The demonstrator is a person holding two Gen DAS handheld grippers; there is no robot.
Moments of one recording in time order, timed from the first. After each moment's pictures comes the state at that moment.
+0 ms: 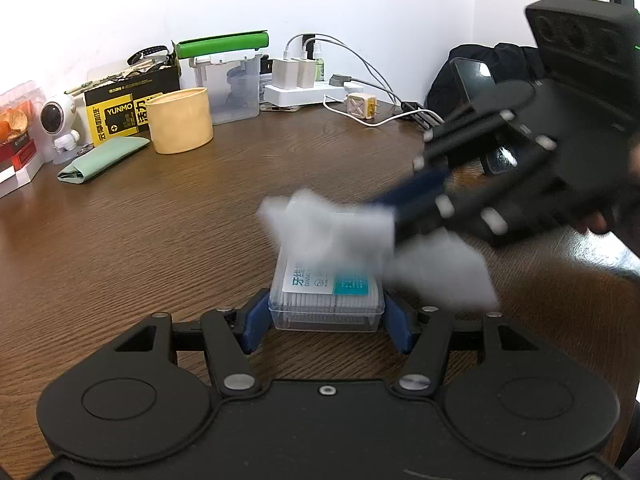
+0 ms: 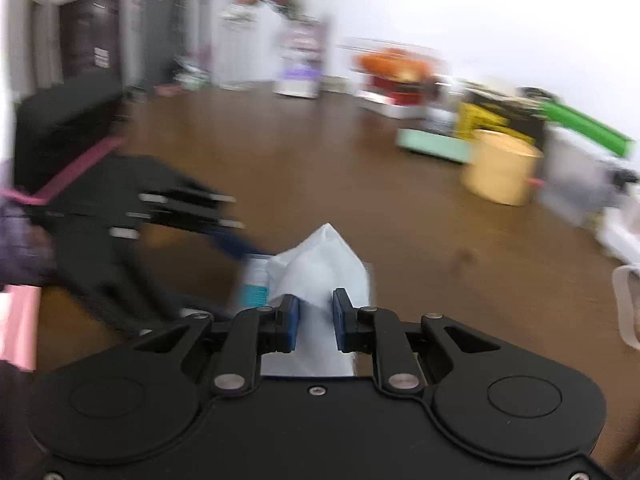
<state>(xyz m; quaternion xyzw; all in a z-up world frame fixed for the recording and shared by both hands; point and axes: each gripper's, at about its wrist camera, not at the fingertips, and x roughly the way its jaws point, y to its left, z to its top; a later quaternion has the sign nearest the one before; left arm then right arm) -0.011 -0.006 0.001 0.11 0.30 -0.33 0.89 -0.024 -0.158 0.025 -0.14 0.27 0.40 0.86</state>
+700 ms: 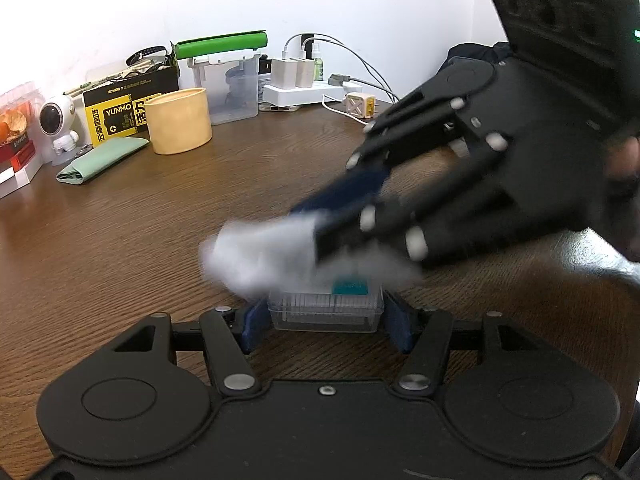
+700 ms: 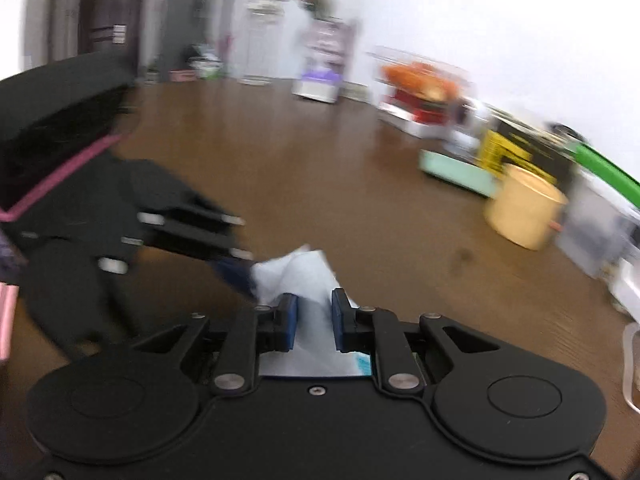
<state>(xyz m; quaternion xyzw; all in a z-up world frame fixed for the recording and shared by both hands) -0.010 -0.003 0.001 0.11 0.30 -0.33 0.89 -0.005 -0.130 0.027 -0.20 0.26 0.37 0.87</state>
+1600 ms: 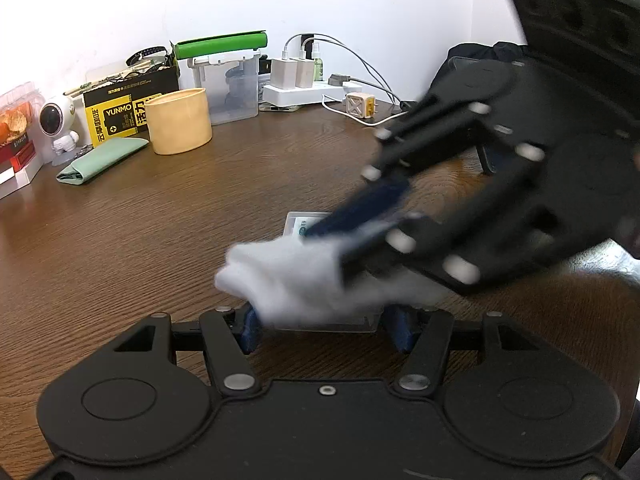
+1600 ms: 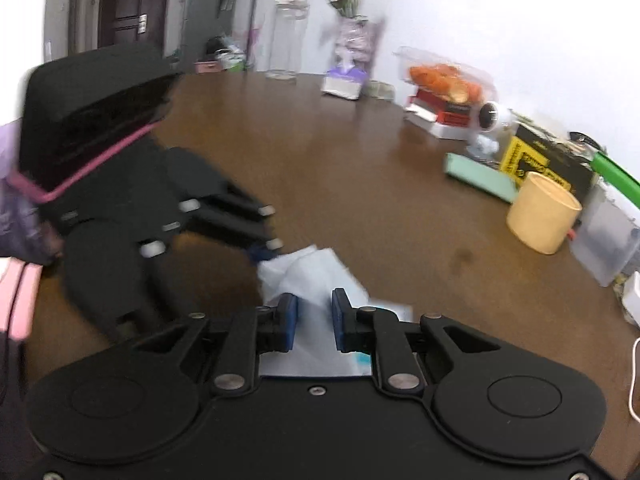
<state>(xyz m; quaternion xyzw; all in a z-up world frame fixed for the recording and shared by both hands) -0.011 -0.004 0.002 0.12 0.30 -0.33 0.89 -0.018 -0.128 0.030 -0.21 0.25 0.40 0.85</state>
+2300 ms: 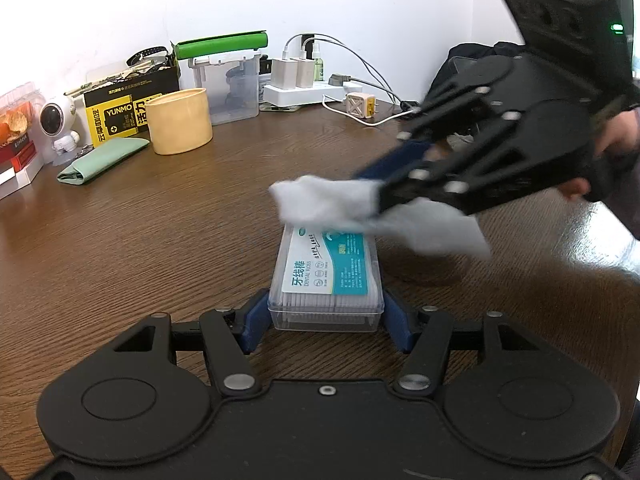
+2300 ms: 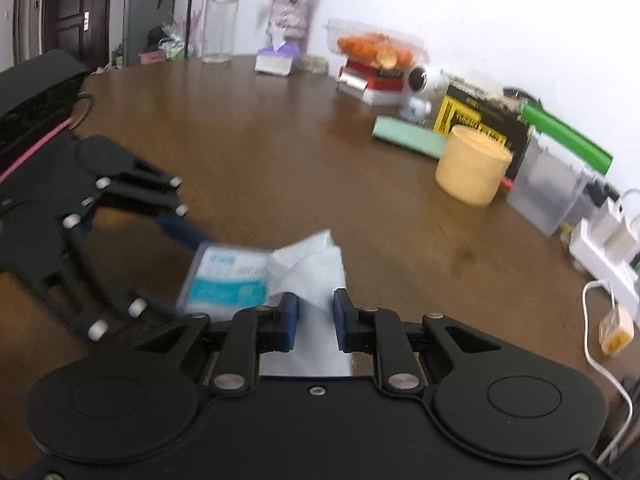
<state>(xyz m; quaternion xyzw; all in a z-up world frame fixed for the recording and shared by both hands) -0.013 -0.005 0.002 0.12 0.30 -0.33 0.89 -0.012 -0.165 0.034 -0.20 0.30 0.35 0.86</state>
